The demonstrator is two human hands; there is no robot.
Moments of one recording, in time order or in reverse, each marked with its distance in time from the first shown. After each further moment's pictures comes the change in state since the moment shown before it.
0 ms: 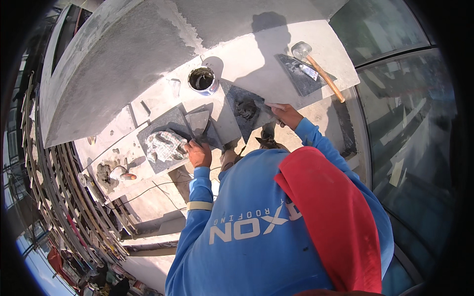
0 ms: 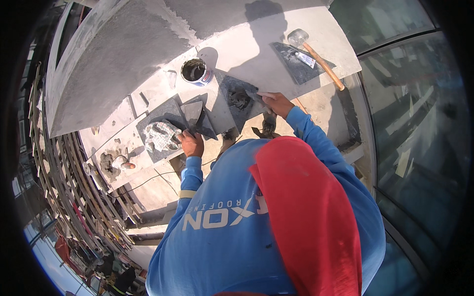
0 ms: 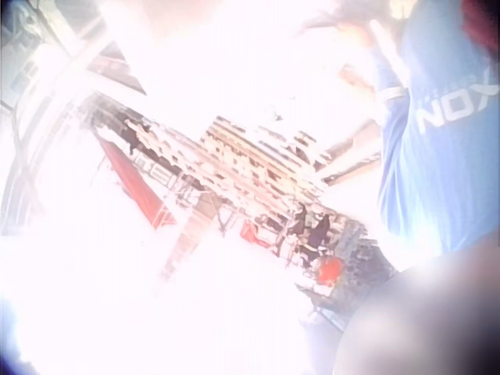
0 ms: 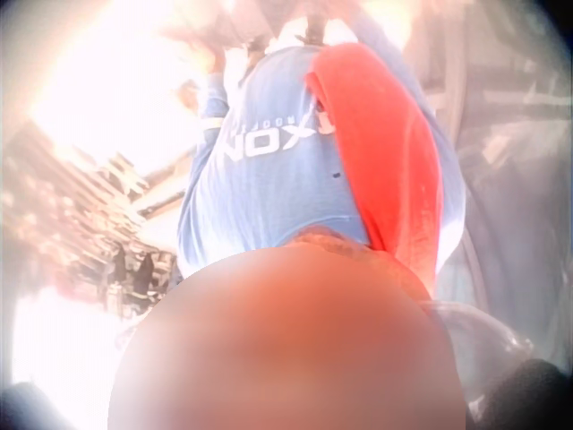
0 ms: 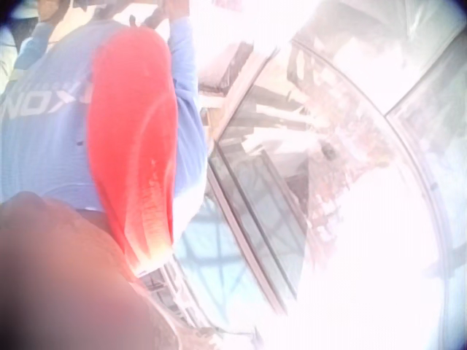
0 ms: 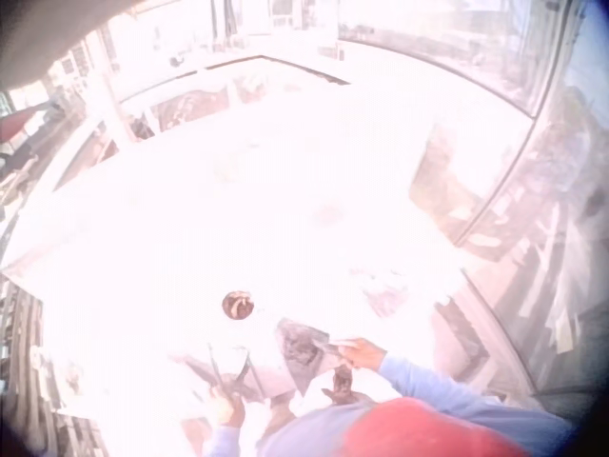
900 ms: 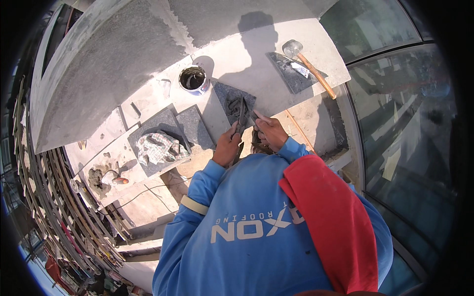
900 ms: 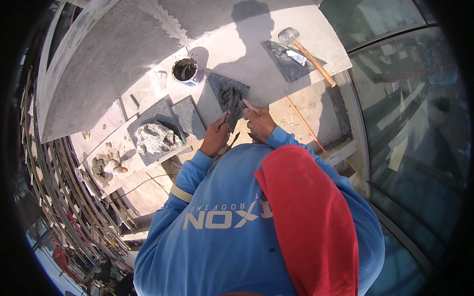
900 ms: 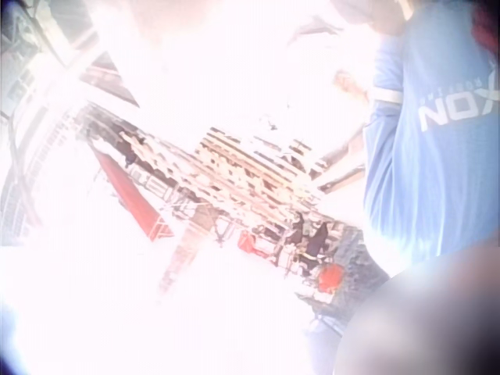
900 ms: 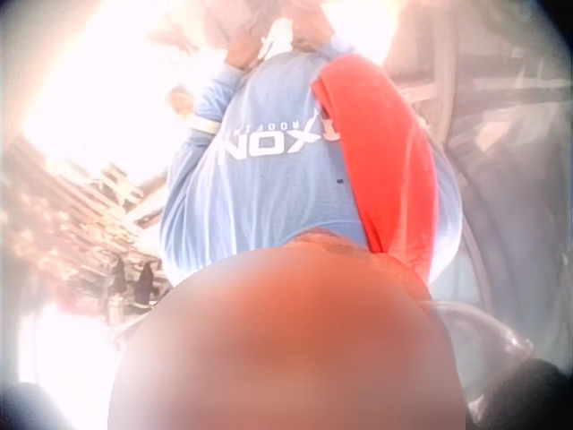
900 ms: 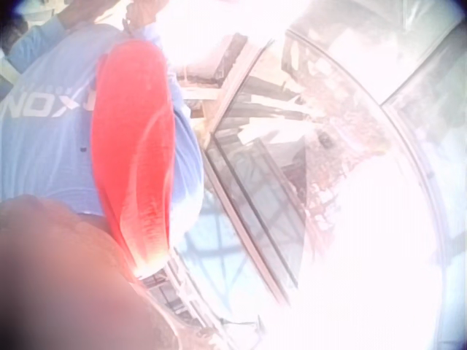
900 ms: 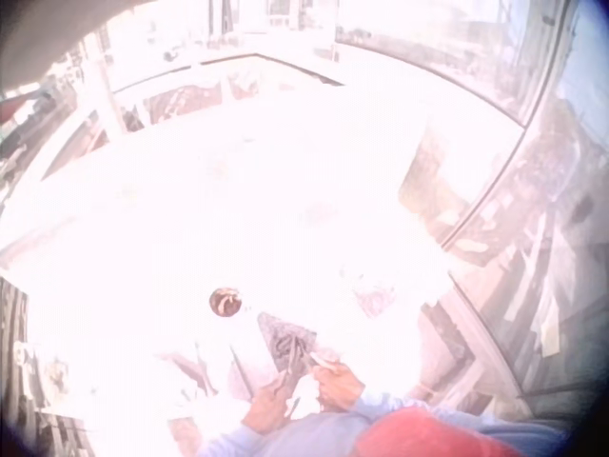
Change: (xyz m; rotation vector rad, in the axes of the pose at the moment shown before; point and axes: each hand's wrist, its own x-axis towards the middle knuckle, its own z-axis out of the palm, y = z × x) left_hand -0.021 0.128 -0.019 -0.754 -0.798 0.186; right_hand -0.062 -0.032 0.092 0.546 0.112 0.062
